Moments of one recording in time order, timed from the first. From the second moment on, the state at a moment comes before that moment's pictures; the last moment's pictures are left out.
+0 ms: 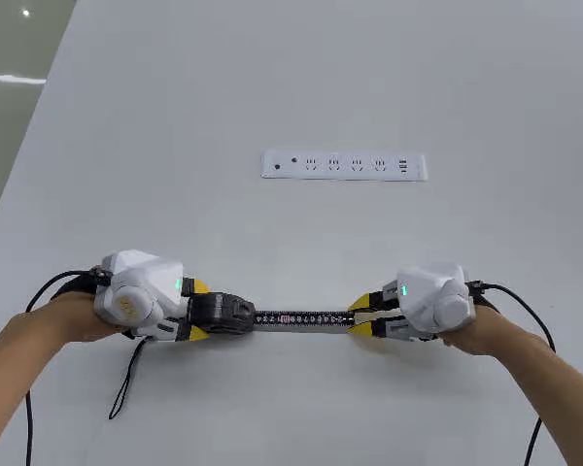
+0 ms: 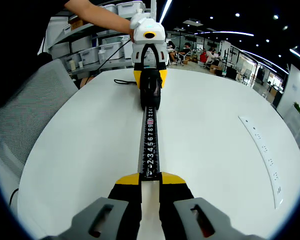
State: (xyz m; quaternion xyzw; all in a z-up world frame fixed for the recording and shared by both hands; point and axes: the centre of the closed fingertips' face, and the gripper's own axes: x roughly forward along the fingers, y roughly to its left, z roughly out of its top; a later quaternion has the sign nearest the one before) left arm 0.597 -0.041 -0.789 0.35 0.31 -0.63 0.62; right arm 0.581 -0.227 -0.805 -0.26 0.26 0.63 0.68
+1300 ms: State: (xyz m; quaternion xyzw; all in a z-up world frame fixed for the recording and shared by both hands) left arm 0.597 -0.042 -0.788 0.35 0.31 -0.63 0.61; right arm 0.579 -0.247 -0.806 -0.26 0.27 0.63 0.68
